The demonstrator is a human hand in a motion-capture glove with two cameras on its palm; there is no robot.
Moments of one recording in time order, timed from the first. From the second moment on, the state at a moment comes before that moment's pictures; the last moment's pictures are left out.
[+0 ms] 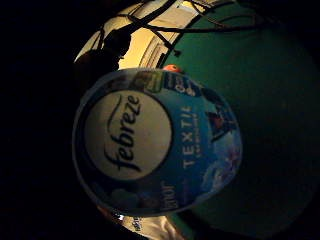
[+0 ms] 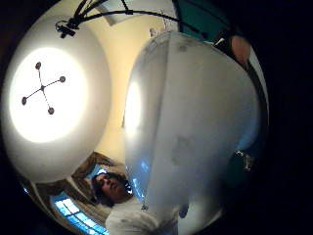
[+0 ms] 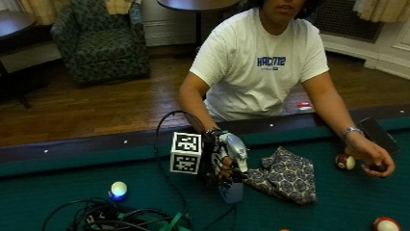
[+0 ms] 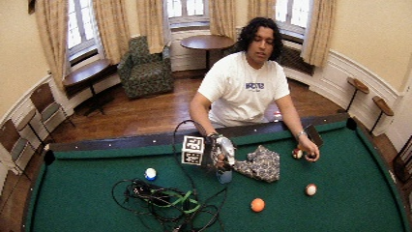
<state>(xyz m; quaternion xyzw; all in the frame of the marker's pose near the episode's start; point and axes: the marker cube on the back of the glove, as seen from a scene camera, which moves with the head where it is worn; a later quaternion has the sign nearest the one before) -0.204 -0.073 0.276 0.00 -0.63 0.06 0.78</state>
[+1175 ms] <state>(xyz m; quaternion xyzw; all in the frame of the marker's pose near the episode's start) -0.209 -0.110 0.271 0.13 -0.55 0.07 0.82</state>
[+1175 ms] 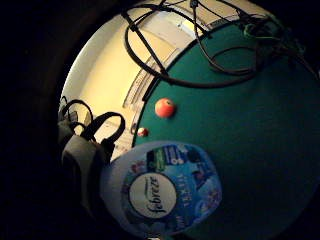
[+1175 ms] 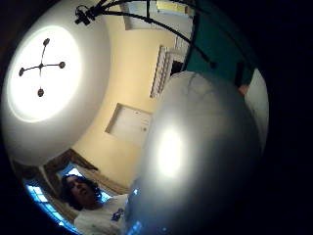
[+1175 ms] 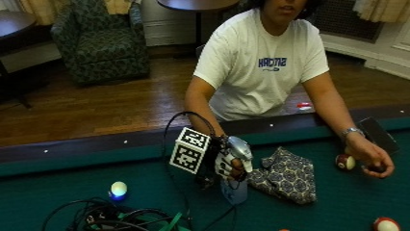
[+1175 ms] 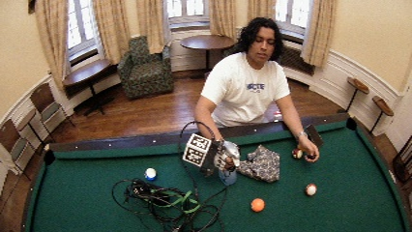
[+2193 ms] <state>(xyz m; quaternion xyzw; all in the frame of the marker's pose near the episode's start) -0.208 -0.131 0.053 0.09 -0.55 -0.04 0.83</state>
